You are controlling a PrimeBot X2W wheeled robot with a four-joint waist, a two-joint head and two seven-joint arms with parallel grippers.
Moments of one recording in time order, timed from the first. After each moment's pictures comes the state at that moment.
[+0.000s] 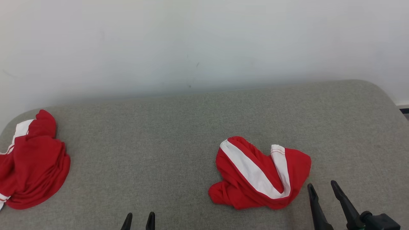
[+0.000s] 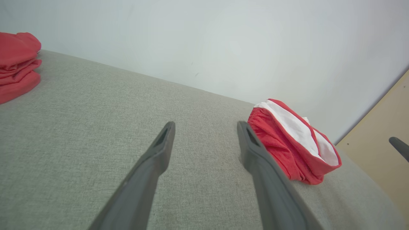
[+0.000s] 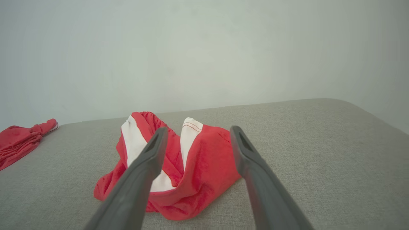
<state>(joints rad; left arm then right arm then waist) 0.11 0.05 -0.22 -0.04 -0.37 0.02 -0.26 0.08 -0.27 0.27 0.01 0.31 0.13 -0.26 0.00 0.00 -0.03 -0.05</state>
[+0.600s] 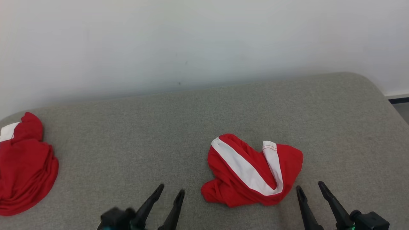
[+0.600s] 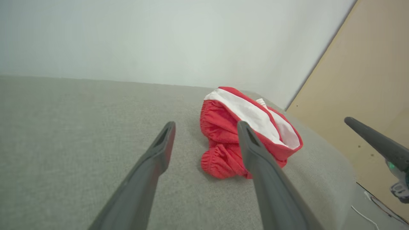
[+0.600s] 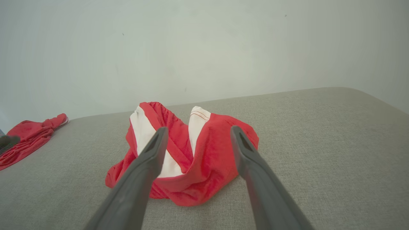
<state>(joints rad) -0.11 0.12 -0.37 0.13 -0.41 -0.13 -0.24 0.08 -0.29 0.34 0.01 0.35 0.13 -0.26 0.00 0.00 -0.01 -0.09</state>
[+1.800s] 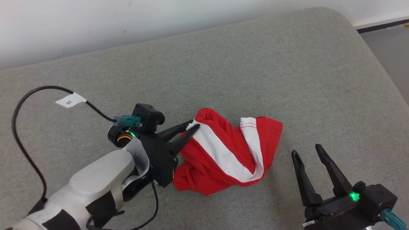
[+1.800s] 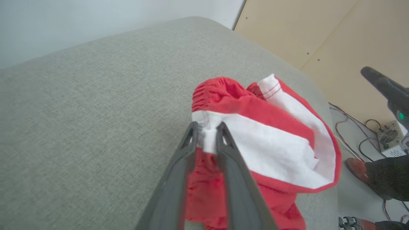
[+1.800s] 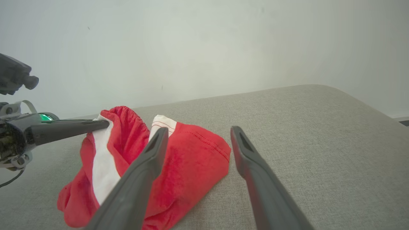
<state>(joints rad) -1.04 0.33 -1.27 0.48 -1.07 -0.13 -0.09 -0.06 -0.31 0.38 -0.09 0.37 0.13 -0.26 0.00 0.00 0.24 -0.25</state>
